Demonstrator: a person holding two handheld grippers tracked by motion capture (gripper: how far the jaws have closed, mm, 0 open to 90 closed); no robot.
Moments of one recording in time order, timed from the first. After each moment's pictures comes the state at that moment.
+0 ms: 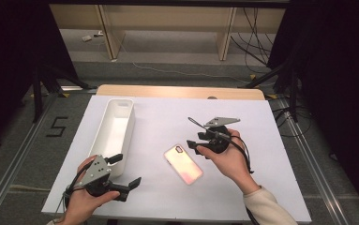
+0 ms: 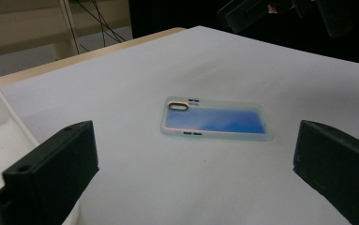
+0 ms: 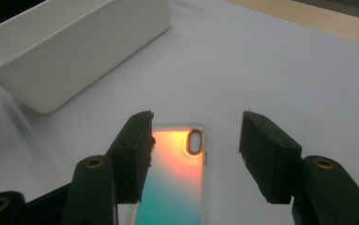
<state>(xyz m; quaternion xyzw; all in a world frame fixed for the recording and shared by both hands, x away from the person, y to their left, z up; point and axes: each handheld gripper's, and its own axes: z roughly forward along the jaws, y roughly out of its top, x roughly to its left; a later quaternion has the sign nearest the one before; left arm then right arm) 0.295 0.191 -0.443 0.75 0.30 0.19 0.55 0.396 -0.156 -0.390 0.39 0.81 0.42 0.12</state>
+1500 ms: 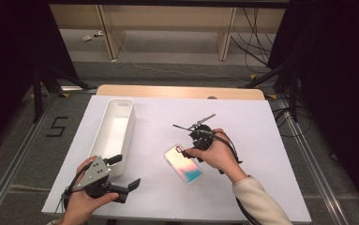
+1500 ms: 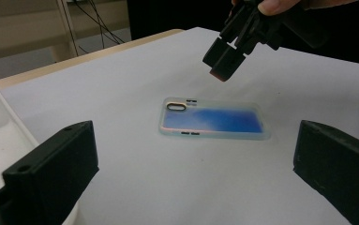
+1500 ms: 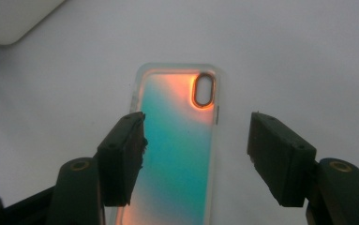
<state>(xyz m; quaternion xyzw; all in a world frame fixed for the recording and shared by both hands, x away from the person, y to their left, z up) 0.292 0.193 -0.442 0.75 0.30 0.19 0.56 0.426 -0.125 -0.418 0.40 0.88 0.27 0.05</state>
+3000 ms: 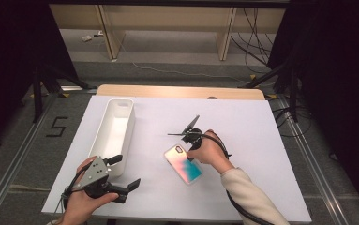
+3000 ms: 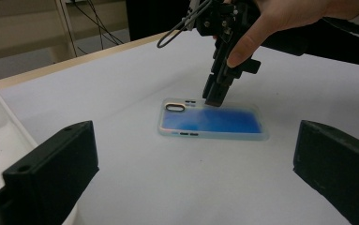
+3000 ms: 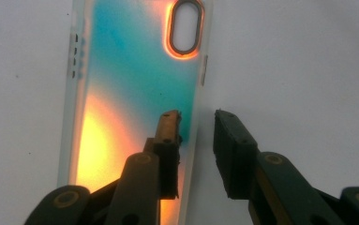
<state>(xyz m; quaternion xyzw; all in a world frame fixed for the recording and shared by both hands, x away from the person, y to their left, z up) 0.292 0.193 -0.442 0.75 0.29 0.19 0.56 0.451 -0.108 -0.453 0.39 0.91 0.12 0.03</state>
